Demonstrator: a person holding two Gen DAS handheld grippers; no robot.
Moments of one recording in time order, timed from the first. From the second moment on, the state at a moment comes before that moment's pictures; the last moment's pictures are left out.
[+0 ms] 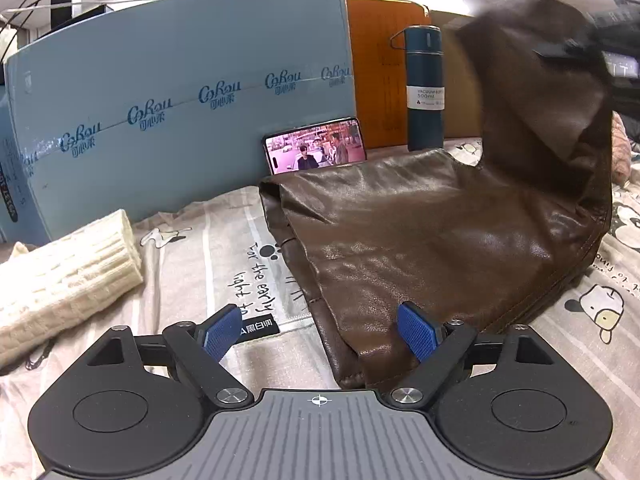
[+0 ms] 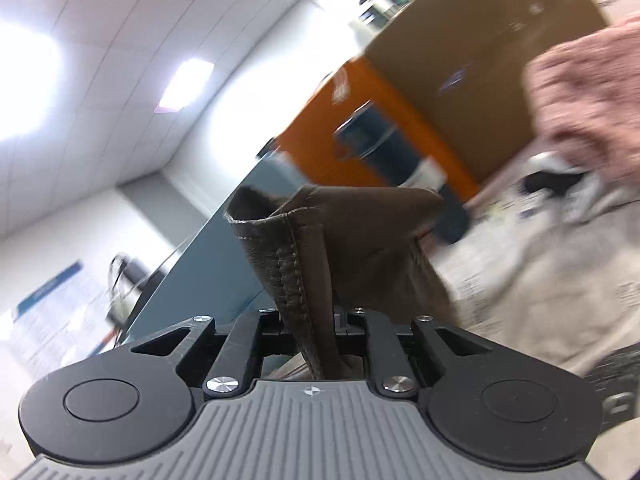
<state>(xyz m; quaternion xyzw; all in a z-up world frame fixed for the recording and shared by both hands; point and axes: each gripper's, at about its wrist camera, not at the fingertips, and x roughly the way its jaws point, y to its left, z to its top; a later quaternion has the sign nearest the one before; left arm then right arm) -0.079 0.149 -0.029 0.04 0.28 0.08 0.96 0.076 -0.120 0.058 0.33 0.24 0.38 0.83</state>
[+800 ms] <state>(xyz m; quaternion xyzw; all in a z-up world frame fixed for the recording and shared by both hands) -0.094 0.179 -0.007 -0.06 0.19 0.14 0.97 0.042 -0.041 0.029 0.13 0.32 0.51 0.79</state>
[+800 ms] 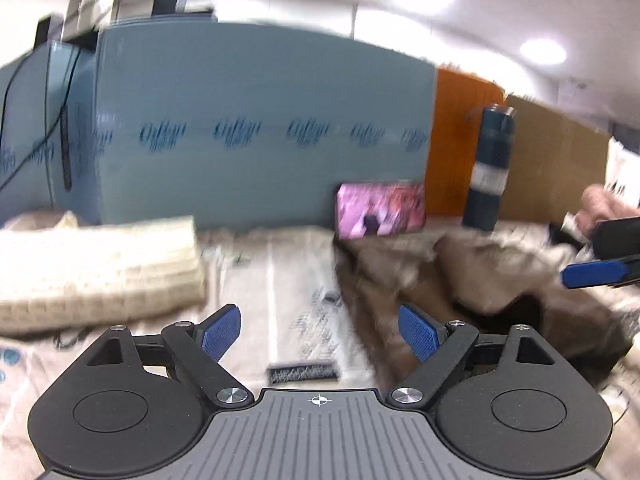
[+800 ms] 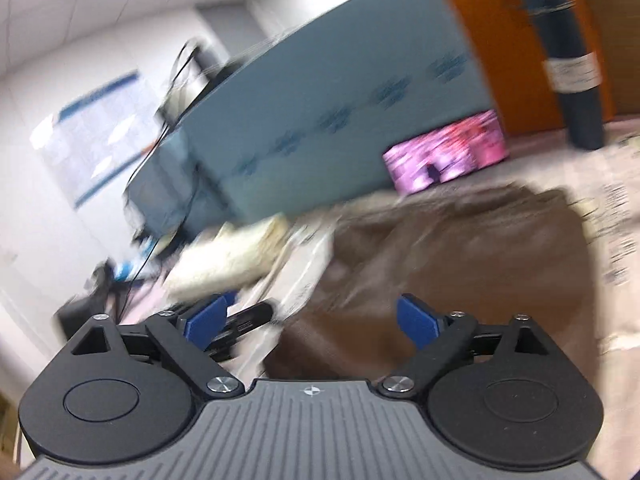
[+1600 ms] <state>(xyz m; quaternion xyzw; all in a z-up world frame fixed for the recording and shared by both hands) -0.072 0.195 -0.022 -0.33 0.29 0.04 0.90 0.109 -0.107 -0.015 0.22 0.32 0.38 0.84</state>
